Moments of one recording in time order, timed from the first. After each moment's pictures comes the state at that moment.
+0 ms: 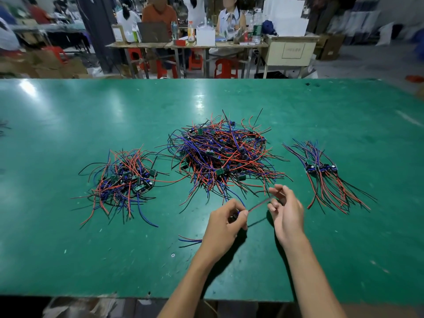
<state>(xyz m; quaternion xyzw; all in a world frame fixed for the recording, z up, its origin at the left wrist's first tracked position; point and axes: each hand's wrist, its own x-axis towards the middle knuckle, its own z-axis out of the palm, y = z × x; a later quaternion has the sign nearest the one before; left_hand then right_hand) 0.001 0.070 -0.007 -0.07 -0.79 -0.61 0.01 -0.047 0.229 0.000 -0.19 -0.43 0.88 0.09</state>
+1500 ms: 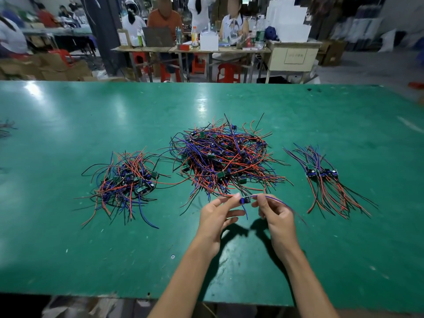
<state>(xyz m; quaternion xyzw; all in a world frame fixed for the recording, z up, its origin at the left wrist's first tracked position) -0.010 0.067 0.029 0.14 -0.54 -0.83 -0.10 -0.026 0.215 -0.010 -0.03 -0.62 0.78 0.09</state>
